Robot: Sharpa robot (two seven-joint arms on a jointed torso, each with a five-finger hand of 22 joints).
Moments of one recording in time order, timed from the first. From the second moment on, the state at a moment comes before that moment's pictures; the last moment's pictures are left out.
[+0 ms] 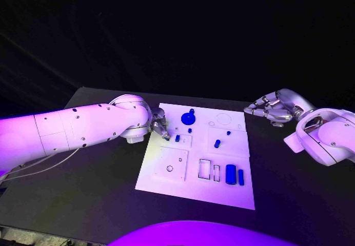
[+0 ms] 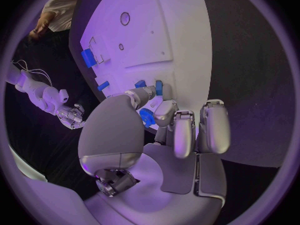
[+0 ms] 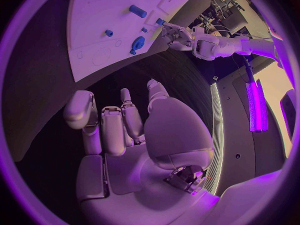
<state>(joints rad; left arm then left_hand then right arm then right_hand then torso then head) 1.24 -0.79 -0.06 1.48 -1.15 0.11 -0.61 1.18 -0.19 0.71 0.15 0.18 0.94 0.06 0.67 0.51 1.35 -0.03 1.21 1.02 1.47 -0.08 1.49 1.31 0.05 1.42 0.03 1.44 1.31 1.30 -0.94 -0.12 1.59 -0.95 -0.43 -0.10 1.21 -0.03 -0.10 0.19 0.41 0.95 0.13 0.25 0.25 1.35 0.05 1.35 1.31 1.46 -0.02 1.38 1.29 0.10 1.31 0.09 1.10 1.23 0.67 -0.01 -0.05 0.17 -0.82</state>
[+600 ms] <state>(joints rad) 1.24 -0.79 -0.06 1.47 -1.15 0.11 -0.62 1.12 -0.17 0.73 0.14 0.18 0.94 0.06 0.69 0.51 1.39 -0.05 1.25 1.08 1.46 -0.09 1.49 1.31 0.05 1.43 0.02 1.46 1.31 1.30 -0.94 -0.12 1.59 -0.95 -0.43 -0.10 1.21 -0.03 -0.10 0.19 0.41 0.95 0.13 0.25 0.25 1.35 0.05 1.35 1.31 1.46 -0.02 1.38 1.29 0.10 1.31 0.09 1.10 1.23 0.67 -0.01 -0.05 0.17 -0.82</state>
